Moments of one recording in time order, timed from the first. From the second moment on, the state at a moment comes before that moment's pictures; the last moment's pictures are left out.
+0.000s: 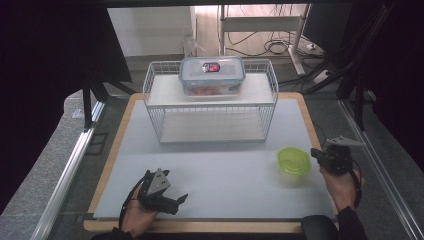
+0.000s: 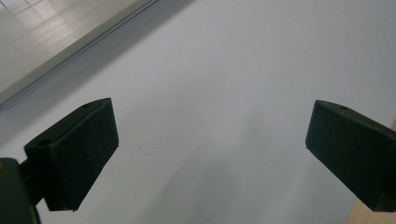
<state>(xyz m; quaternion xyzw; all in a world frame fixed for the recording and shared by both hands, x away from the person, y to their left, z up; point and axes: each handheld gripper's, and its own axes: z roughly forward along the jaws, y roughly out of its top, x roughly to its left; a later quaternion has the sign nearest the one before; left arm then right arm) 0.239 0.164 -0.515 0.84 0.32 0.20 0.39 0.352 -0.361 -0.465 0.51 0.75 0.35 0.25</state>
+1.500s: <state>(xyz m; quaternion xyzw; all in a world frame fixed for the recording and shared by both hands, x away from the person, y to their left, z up) 0.239 0.161 -0.517 0.85 0.32 0.20 0.38 0.361 -0.344 -0.495 0.52 0.78 0.32 0.14</state>
